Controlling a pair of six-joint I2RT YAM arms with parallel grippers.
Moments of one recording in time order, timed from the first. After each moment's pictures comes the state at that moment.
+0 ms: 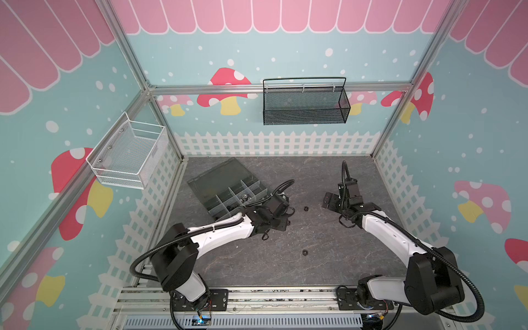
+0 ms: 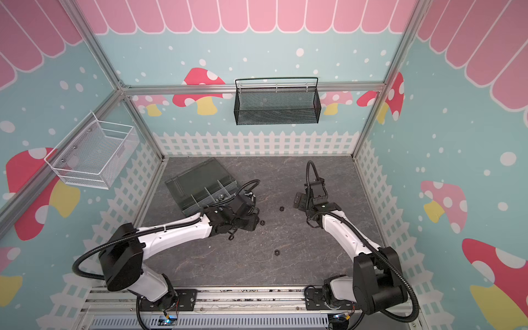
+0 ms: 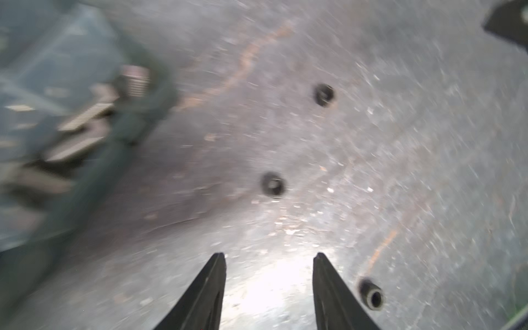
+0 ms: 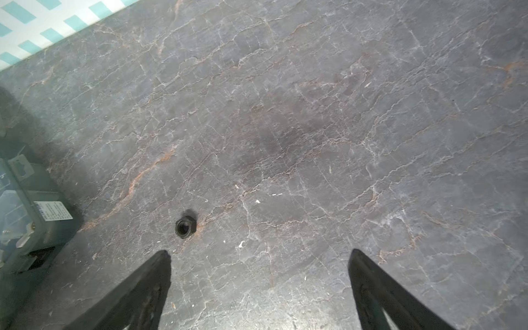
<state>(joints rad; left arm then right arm) -0.91 1.66 1.12 -0.40 -0.10 -0.54 0.25 1.33 0.84 -0.38 0.15 0.51</state>
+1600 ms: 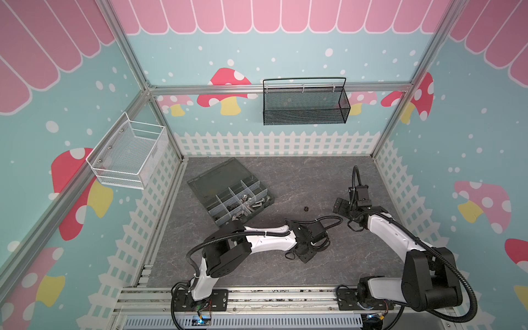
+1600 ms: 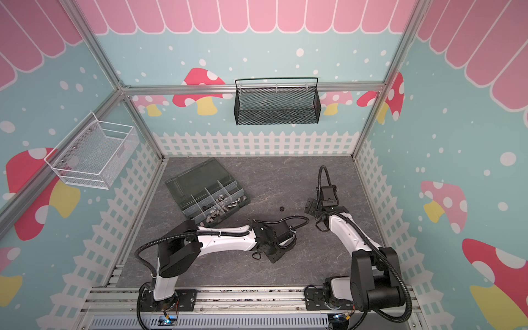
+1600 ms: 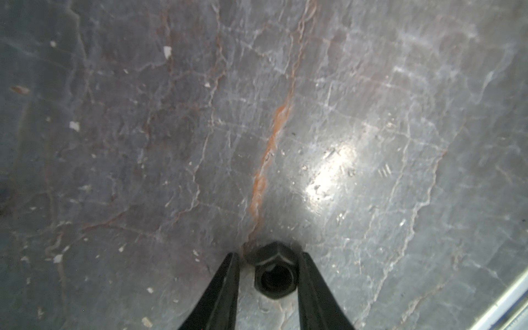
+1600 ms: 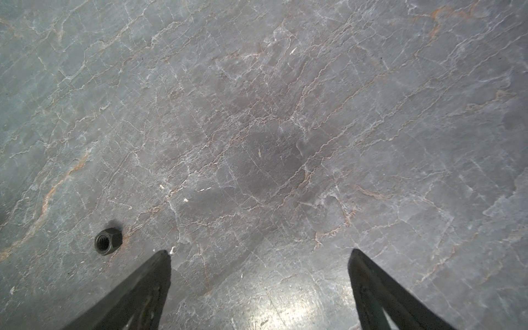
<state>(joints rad) -1.16 2.03 1.40 -0.64 -0.01 -0.24 0.10 1.33 0.77 -0.40 0.14 0.49</state>
